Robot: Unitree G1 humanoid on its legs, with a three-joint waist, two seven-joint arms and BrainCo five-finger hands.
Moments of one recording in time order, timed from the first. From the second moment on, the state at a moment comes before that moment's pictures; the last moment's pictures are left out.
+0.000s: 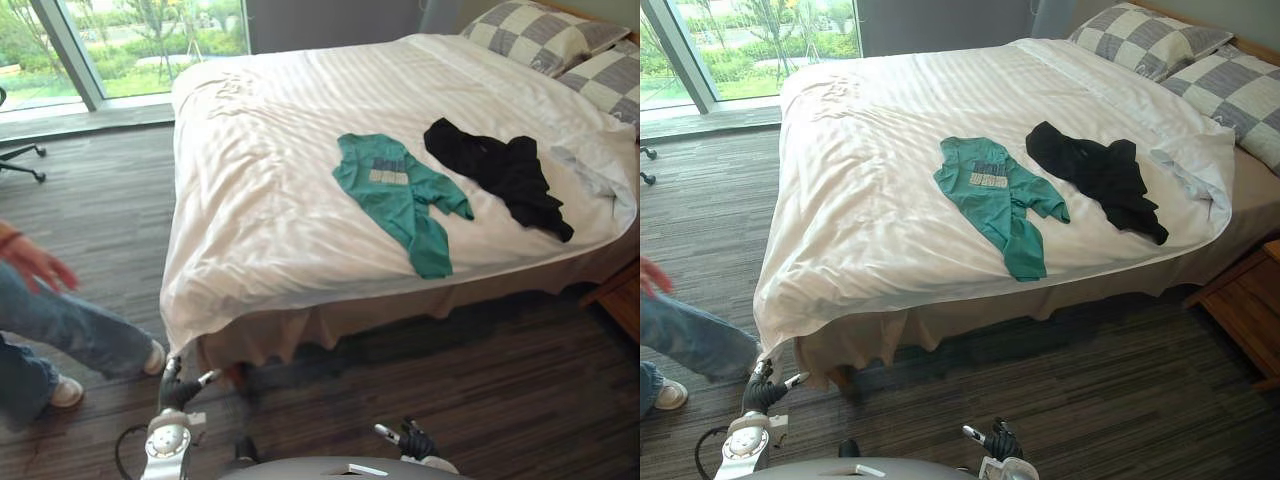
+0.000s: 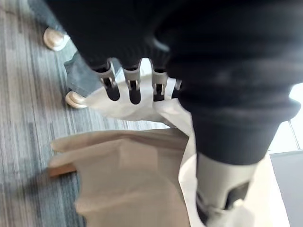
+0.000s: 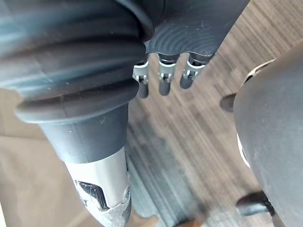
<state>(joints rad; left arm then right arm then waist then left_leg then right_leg) 0.22 0.02 0.23 0.56 0.12 -0.14 0.12 0.18 -0.06 -0.12 0.88 0.23 -0.04 -0.02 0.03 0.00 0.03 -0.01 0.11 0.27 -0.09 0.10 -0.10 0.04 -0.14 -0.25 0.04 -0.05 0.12</state>
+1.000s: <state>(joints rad) 0.09 0.16 0.04 0.93 0.50 -0.06 0.25 0.04 -0.05 -0.08 1.09 0.15 -0.06 -0.08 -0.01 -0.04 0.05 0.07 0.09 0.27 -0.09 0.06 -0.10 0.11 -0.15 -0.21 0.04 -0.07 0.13</state>
